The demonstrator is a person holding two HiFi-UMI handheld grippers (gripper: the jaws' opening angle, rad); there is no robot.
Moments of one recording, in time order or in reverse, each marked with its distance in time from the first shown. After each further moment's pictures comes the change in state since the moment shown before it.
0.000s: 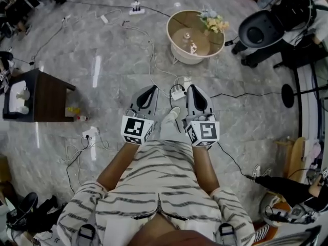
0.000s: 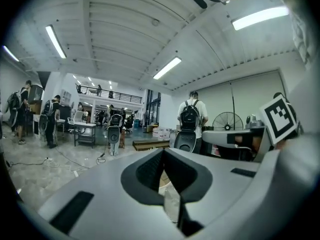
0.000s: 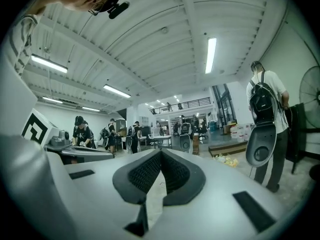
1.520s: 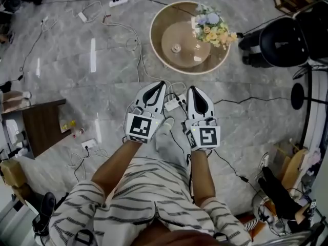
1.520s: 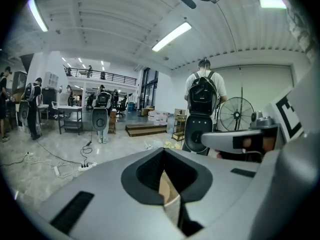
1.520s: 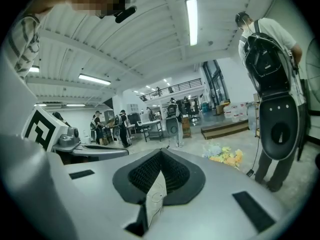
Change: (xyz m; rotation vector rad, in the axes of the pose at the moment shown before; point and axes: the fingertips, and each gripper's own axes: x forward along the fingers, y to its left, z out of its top) left arm 0.432 0.076 -0.064 -0.015 0.201 -0.085; right arm 0.289 -0.284 -0.091 0.132 0.180 -0.063
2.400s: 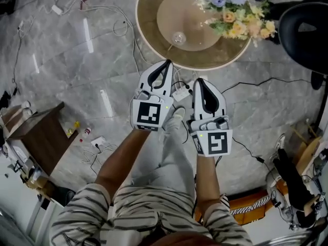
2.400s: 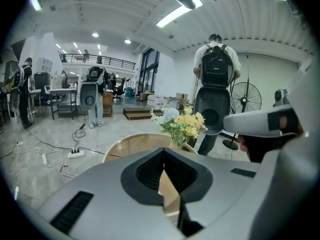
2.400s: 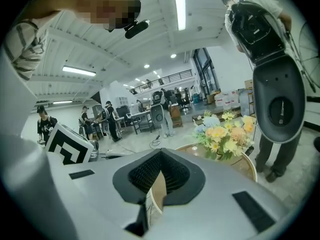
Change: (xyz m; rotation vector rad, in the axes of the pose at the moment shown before) left arm 0.206 0.091 -0.157 -0.025 0.150 -0.042; right arm 0.149 -0.086 -0.129 0.060 0.082 -0.086
